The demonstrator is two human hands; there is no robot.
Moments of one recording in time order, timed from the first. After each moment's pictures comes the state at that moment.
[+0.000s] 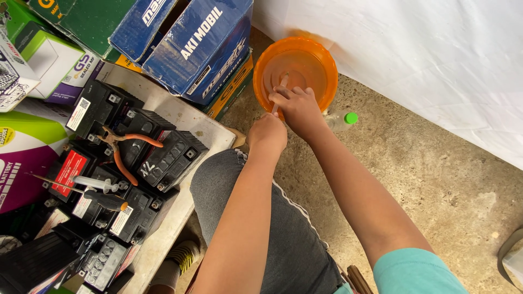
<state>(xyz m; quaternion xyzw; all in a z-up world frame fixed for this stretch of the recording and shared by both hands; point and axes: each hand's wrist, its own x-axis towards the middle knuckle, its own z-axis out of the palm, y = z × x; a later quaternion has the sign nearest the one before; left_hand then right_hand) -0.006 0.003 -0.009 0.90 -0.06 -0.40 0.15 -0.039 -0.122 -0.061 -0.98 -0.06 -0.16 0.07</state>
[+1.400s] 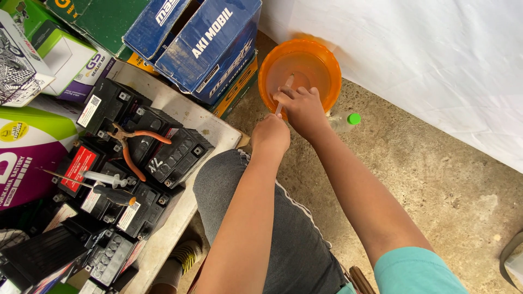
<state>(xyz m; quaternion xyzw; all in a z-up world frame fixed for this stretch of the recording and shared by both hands) -0.010 0.008 -0.007 0.90 -0.08 -0.40 0.12 -0.041 -0.113 -0.039 -0.98 -0.05 -0.20 0.04</state>
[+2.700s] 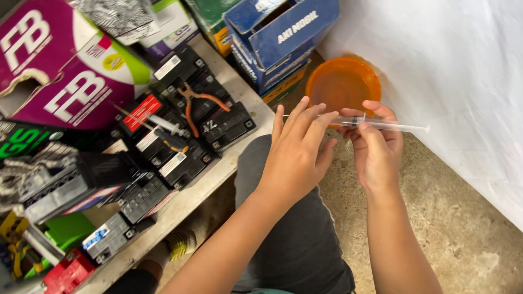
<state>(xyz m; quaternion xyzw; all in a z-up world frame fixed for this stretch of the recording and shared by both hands) -0.103 0.106 0.198 0.87 -0.29 0.11 0.39 -0.128 -0.063 0.132 -0.52 0.09 -0.19 0.83</state>
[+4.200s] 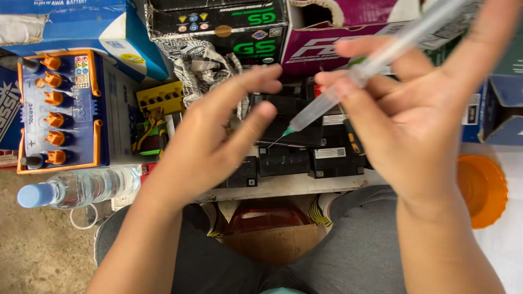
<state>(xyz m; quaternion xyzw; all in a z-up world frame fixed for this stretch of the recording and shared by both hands) -0.155 0.532 0.320 0.88 -0.06 0.08 0.47 -0.069 0.329 0.340 -0.75 -0.11 0.11 0.65</state>
